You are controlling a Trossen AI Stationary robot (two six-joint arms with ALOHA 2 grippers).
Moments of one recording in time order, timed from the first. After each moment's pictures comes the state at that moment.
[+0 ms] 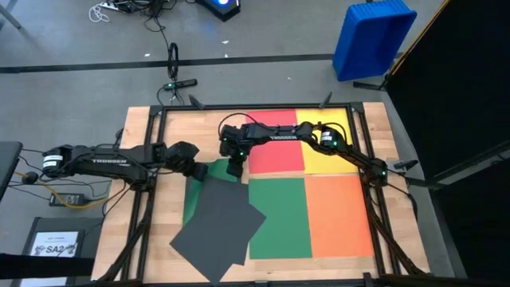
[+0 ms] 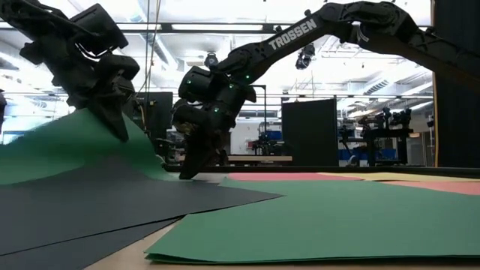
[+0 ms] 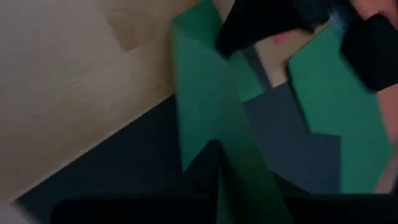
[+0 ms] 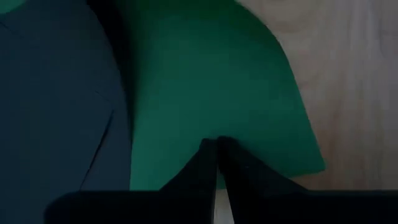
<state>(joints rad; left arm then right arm) 0.18 0.87 0.39 -0.36 0.09 -0.96 -0.24 2.50 2.10 -0.72 -0.36 0.05</state>
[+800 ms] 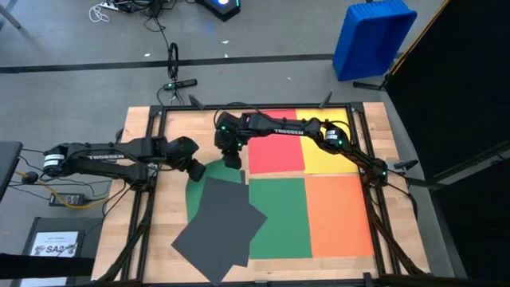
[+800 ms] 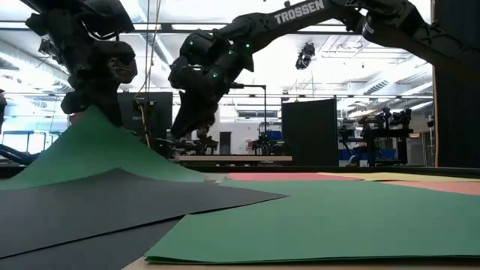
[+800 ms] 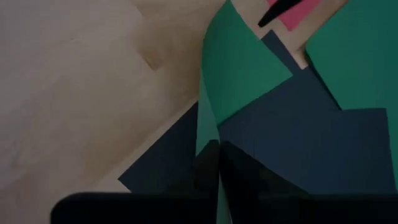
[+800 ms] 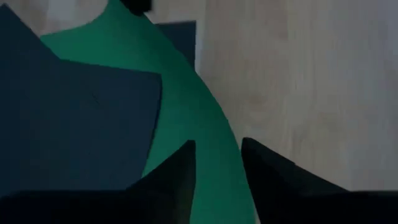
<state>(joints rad) 0.18 0.89 0.59 -0.68 0.01 -0.74 -0.23 2.43 2.24 -0.77 -0.31 -0.16</state>
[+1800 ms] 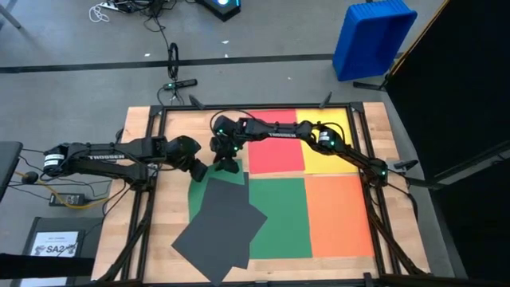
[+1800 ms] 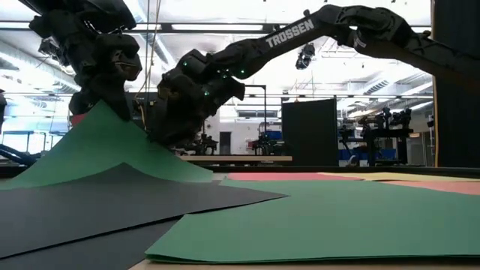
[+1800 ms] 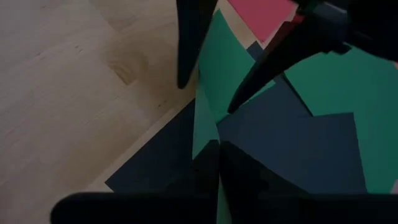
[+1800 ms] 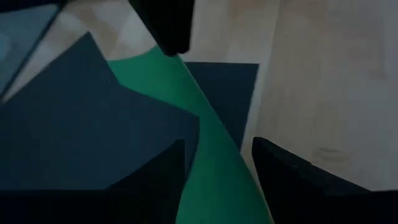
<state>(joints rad) 0.18 0.90 0.59 -0.59 0.05 -0.74 -0.24 2.54 2.23 -0.55 -0.61 -0.18</state>
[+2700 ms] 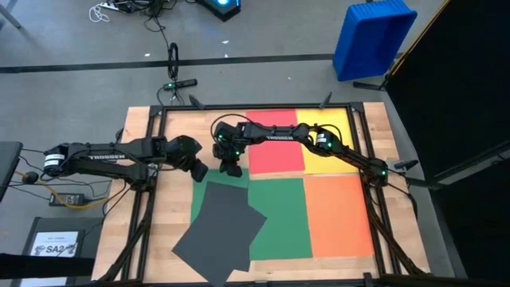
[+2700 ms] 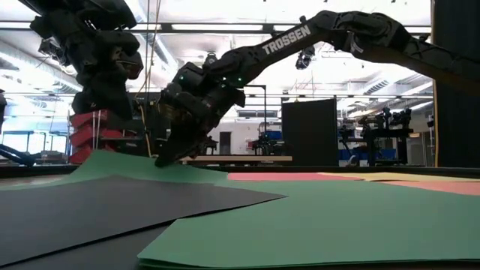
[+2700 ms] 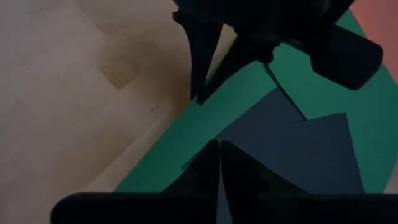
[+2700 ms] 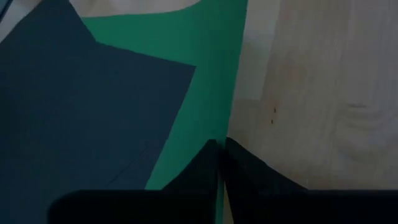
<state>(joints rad) 0.18 0.90 0.59 -0.57 0.06 -0.72 -0.23 2.58 2.25 -0.65 -0.58 -0.23</state>
